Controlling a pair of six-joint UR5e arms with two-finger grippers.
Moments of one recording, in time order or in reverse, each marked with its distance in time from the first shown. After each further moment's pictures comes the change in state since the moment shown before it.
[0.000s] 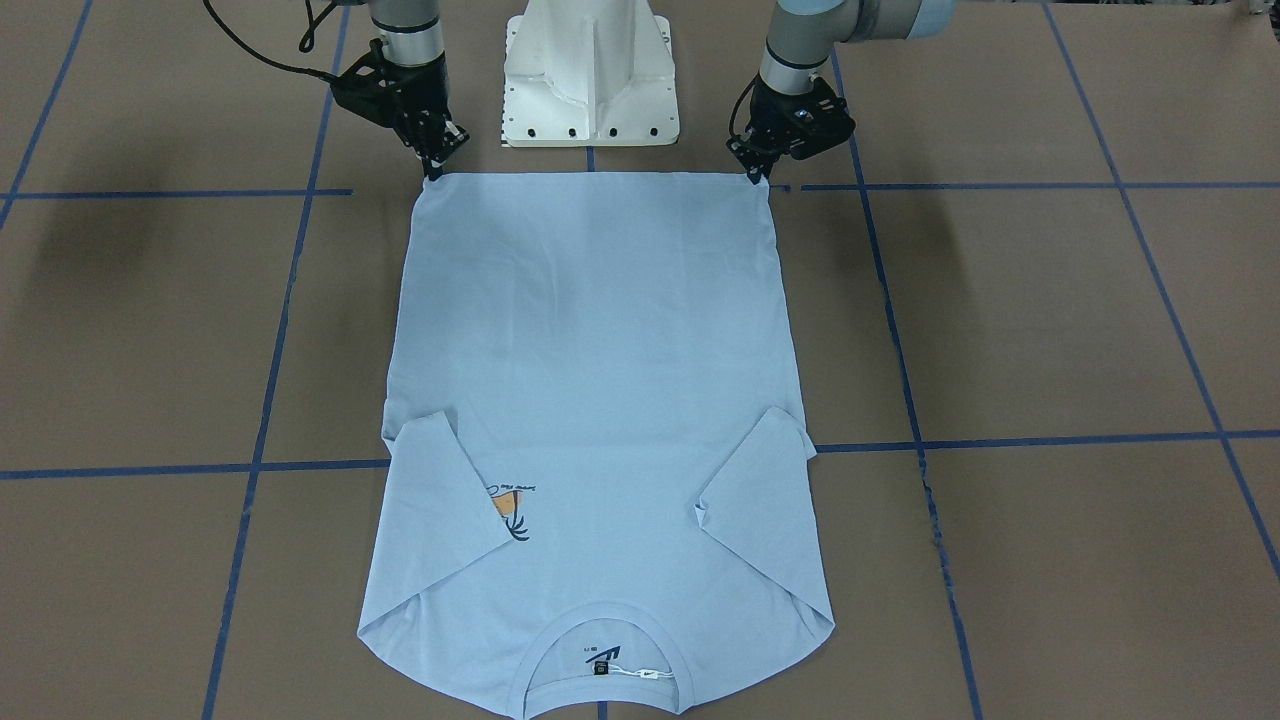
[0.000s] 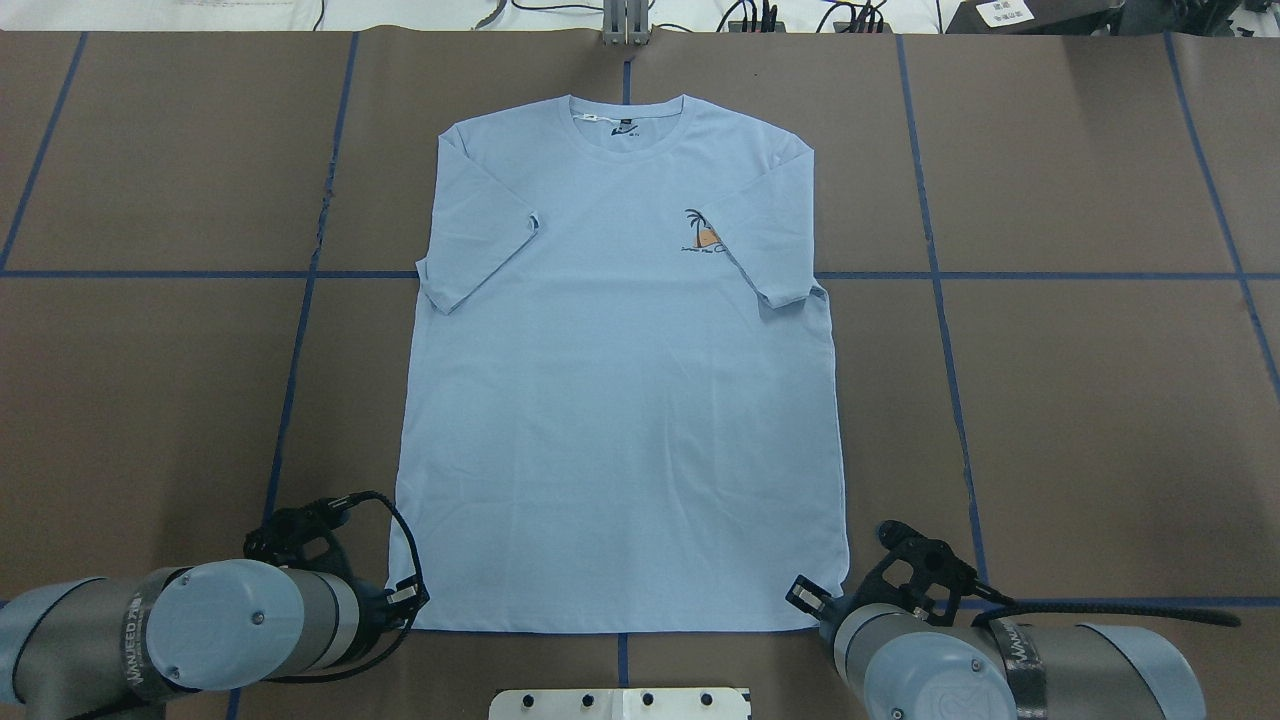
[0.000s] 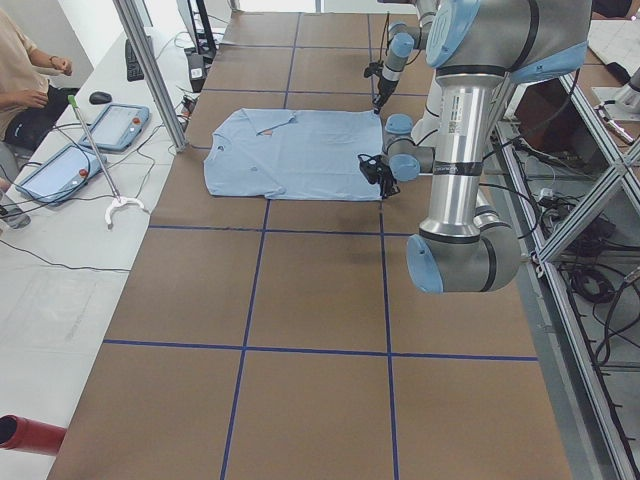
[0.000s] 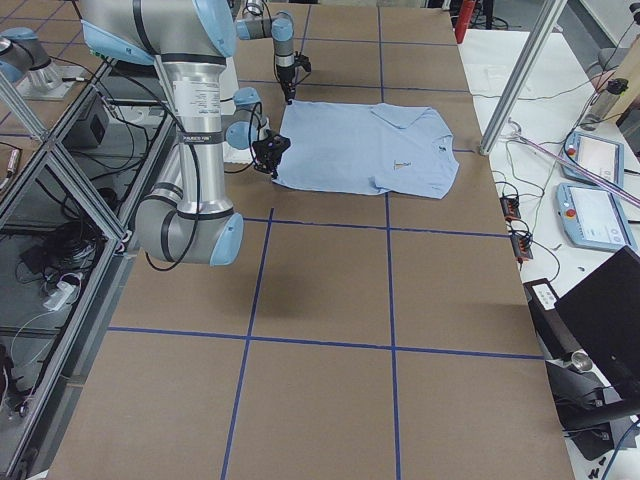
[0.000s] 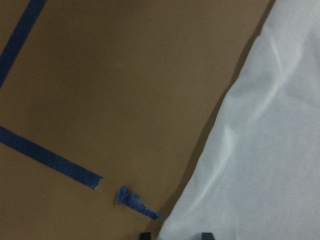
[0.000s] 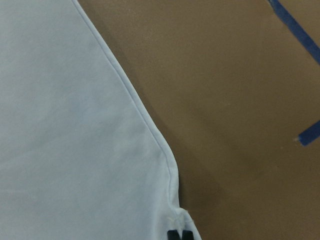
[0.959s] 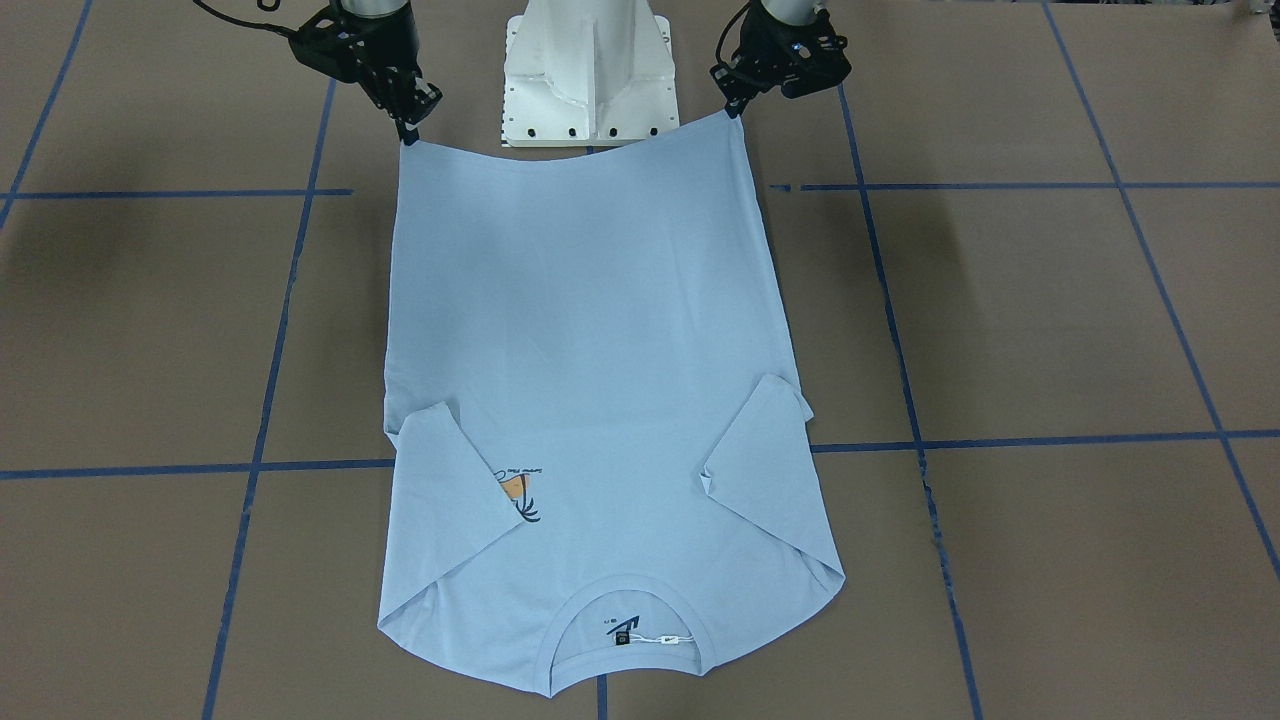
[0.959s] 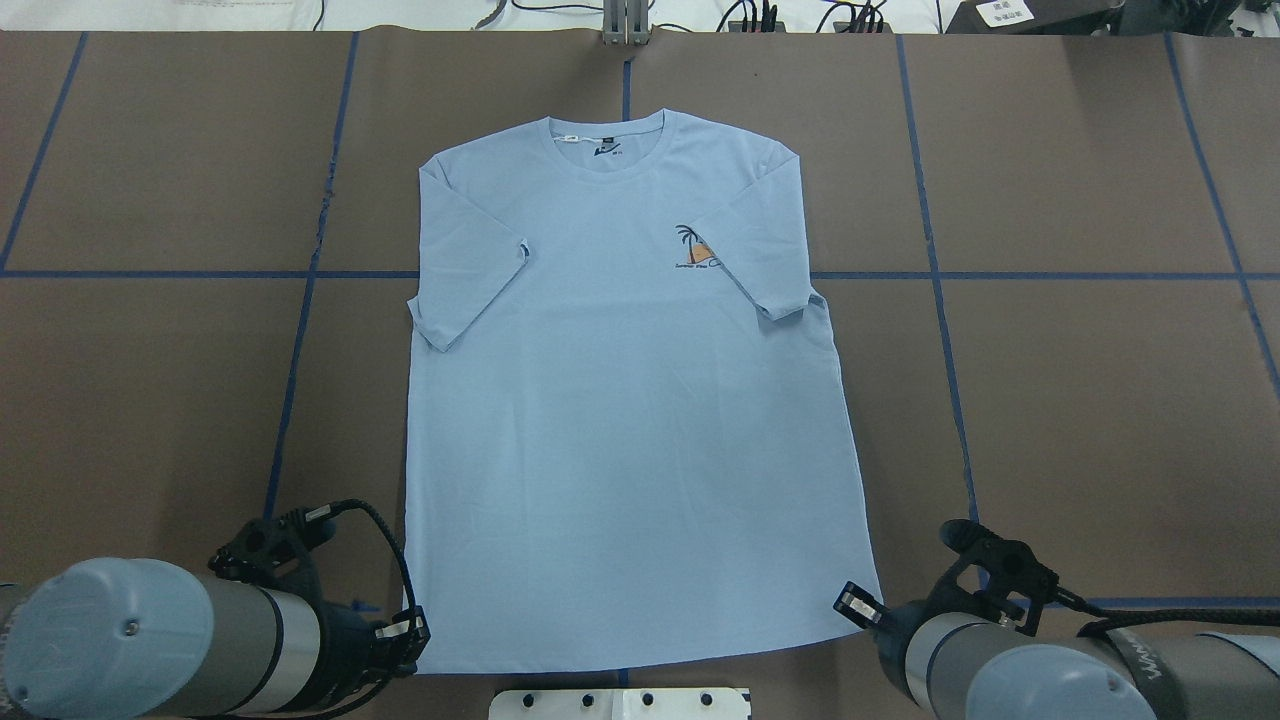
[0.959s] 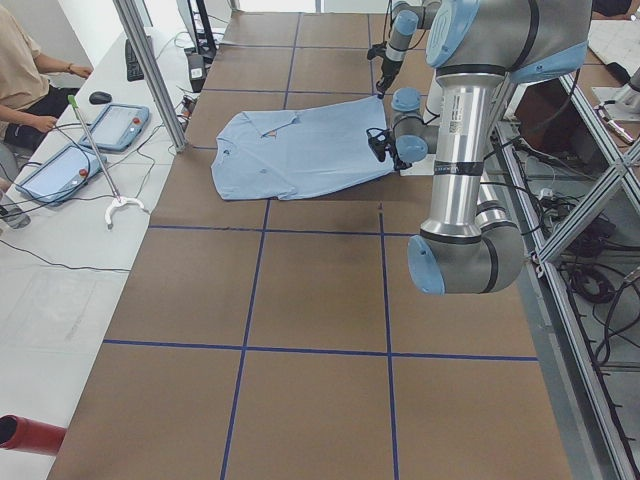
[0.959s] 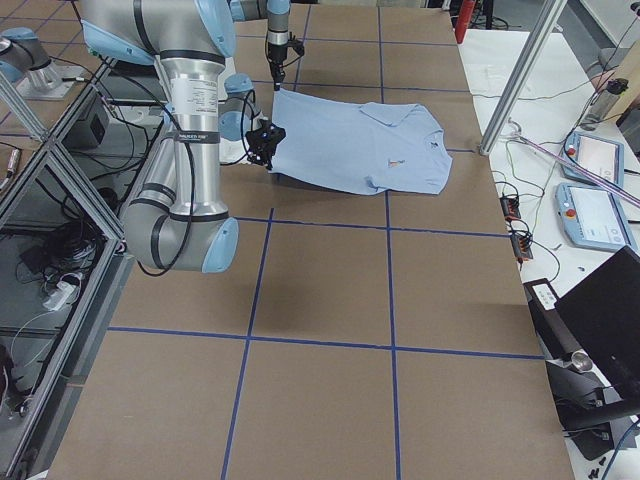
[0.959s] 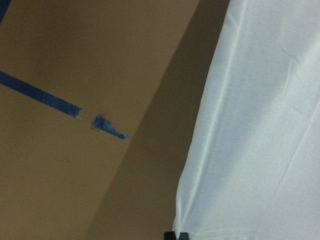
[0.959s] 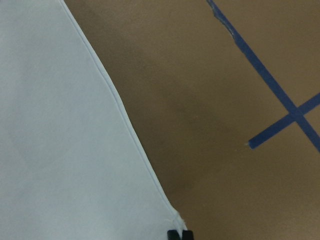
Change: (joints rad) left arm 0.000 0.026 -0.219 0.009 -0.117 -0.003; right arm -0.010 -0.108 0.214 -0.062 0.009 0.007
